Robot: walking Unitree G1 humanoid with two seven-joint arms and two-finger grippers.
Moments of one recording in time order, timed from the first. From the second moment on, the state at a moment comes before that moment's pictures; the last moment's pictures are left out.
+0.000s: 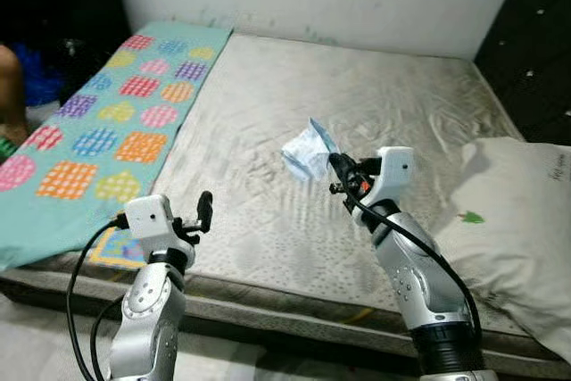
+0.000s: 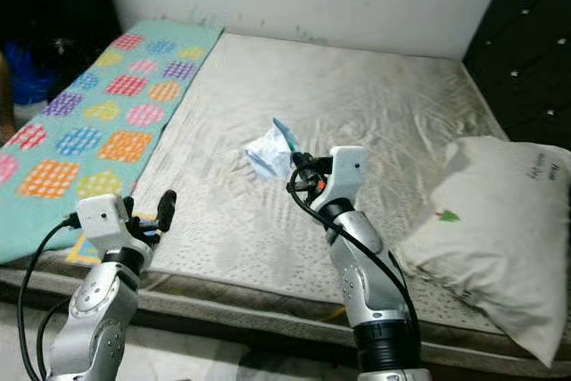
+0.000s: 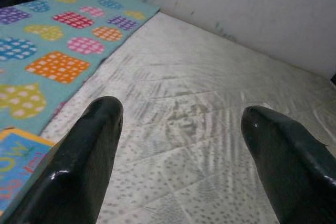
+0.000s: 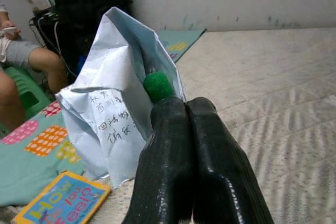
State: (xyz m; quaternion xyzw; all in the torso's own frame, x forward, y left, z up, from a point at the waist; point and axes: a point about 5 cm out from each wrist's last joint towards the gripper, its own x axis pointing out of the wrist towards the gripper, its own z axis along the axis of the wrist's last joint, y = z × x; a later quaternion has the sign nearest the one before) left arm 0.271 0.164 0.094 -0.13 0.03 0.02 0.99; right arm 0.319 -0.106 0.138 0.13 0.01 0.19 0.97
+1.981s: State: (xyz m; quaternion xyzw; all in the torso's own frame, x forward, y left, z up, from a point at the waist) left arm 0.266 0.176 0.090 -0.14 0.02 0.02 0.99; right arm 0.318 -0.092 0.133 0.13 0.02 0.21 0.97
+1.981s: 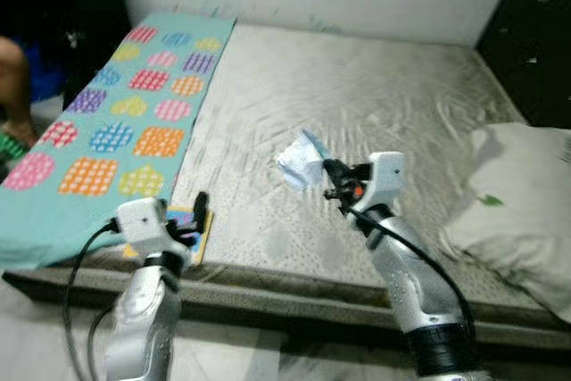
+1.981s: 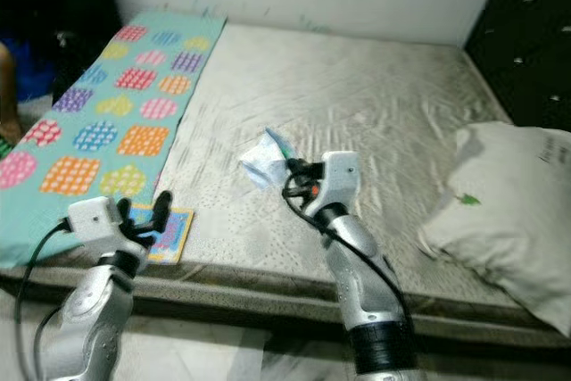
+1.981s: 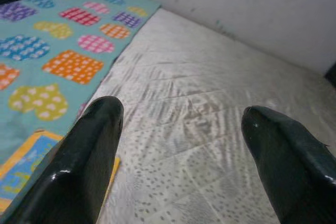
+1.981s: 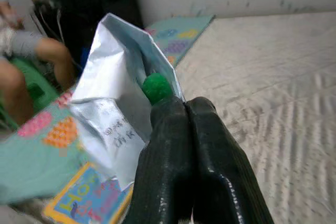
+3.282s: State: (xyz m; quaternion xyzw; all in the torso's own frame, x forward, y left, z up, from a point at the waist) left arm 0.267 0.173 0.089 -0.16 0.03 0.03 0.99; right arm 0.319 -0.131 0.115 0.09 0.04 0.13 0.99
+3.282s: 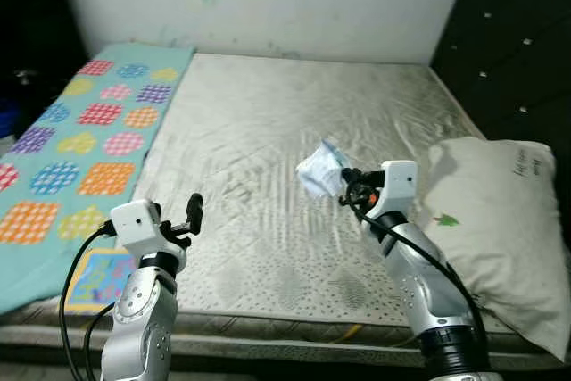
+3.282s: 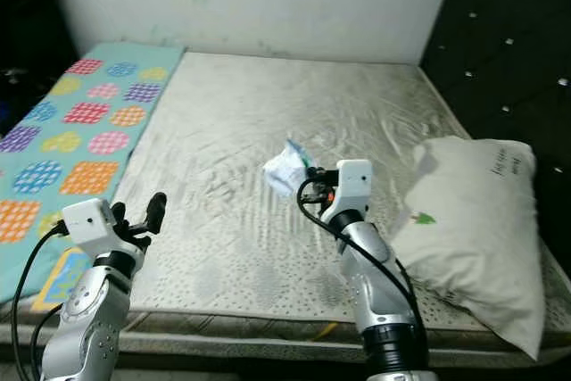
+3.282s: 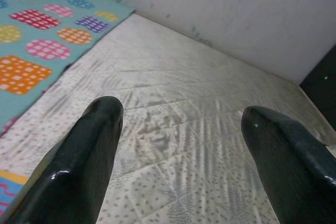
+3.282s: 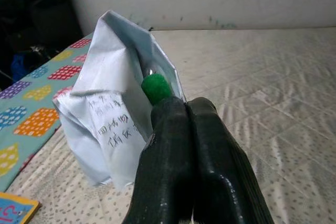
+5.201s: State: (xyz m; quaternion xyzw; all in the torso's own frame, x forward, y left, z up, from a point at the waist) left arm 0.271 0.180 0.092 -0.16 0.03 0.04 0.99; right arm 0.326 -0.112 0.123 0.10 0.04 0.17 0.98
